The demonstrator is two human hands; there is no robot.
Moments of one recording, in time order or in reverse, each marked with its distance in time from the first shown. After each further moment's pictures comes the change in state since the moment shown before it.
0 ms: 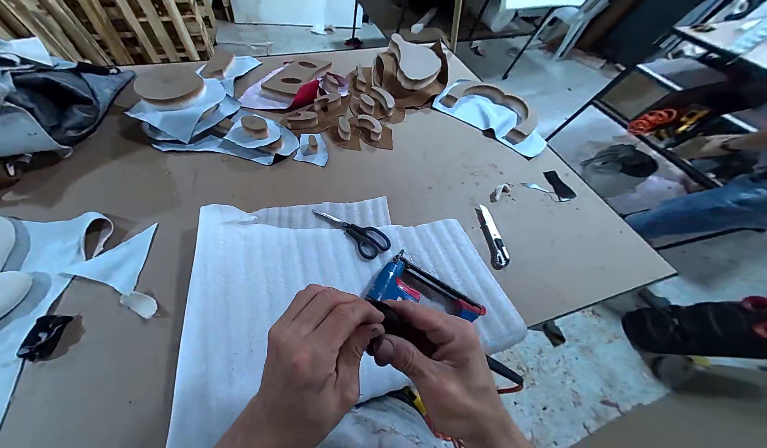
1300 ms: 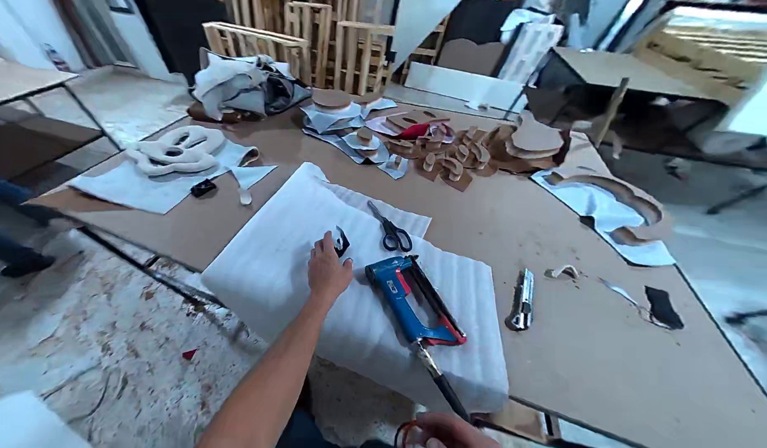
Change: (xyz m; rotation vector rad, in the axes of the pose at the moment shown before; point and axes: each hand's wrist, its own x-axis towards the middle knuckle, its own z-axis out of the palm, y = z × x) left_hand -0.062 -0.036 0.154 0.474 0.275 -0.994; right_hand -0.164 0.039 -0.226 -0.315 -0.590 0.269
